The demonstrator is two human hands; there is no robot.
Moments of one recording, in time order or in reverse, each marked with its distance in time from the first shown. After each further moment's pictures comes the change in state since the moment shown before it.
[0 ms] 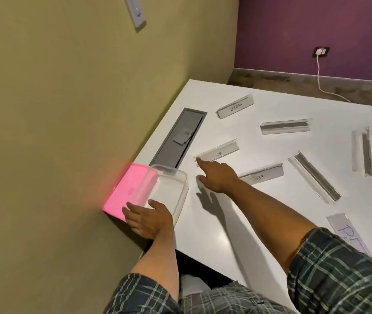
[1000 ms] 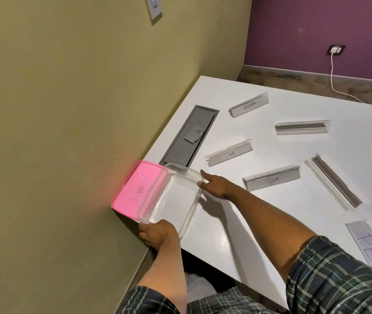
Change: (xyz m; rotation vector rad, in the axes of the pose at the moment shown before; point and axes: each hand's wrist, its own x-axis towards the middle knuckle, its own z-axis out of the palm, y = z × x) left_hand 0.021 -0.042 0.015 -0.182 -0.238 -0.464; right_hand 0.026 -0.023 0.038 0.577 -0.269 0.124
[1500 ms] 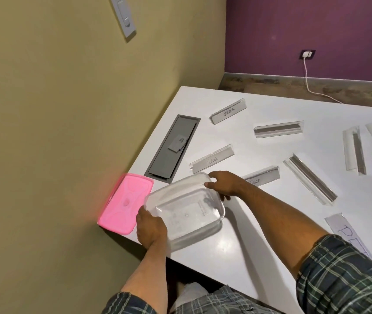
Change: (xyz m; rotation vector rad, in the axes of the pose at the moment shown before) left_hand -0.020 0.036 -0.010 0.282 -0.152 0.500; right_hand -0.039 0.037 -0.060 -0.041 0.094 0.072
